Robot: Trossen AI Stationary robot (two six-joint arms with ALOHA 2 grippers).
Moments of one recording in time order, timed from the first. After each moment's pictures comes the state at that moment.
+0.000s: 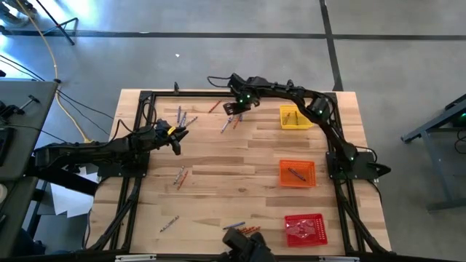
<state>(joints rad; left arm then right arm) 0.29 0.51 0.01 0.20 -0.28 -0.30 -0.58 2.40 1.97 -0.80 -0.22 0.52</state>
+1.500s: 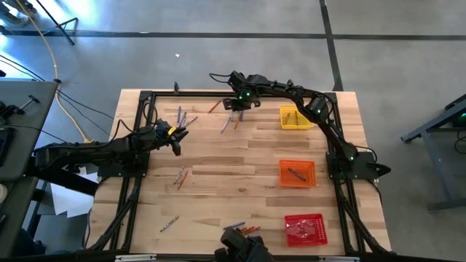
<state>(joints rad) 0.29 0.51 0.01 0.18 -0.28 -0.26 -0.59 2.43 2.02 -0.82 -0.21 0.72</state>
